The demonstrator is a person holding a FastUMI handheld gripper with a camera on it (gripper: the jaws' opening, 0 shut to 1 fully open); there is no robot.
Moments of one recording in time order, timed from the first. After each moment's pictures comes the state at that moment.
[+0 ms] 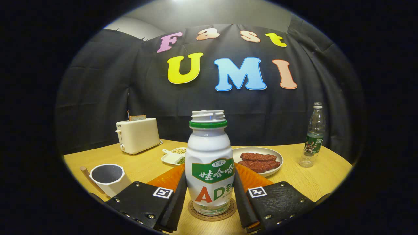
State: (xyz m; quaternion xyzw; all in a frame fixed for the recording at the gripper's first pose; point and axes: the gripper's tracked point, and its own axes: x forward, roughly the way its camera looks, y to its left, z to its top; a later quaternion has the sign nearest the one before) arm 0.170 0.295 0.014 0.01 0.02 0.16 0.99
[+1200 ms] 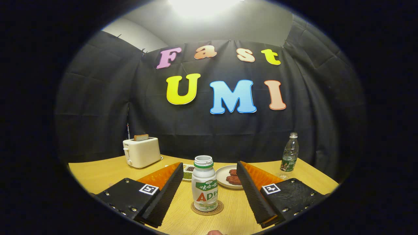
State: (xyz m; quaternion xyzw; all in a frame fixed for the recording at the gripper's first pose) arm 0.085 0.257 0.110 0.01 -0.04 0.13 0.99
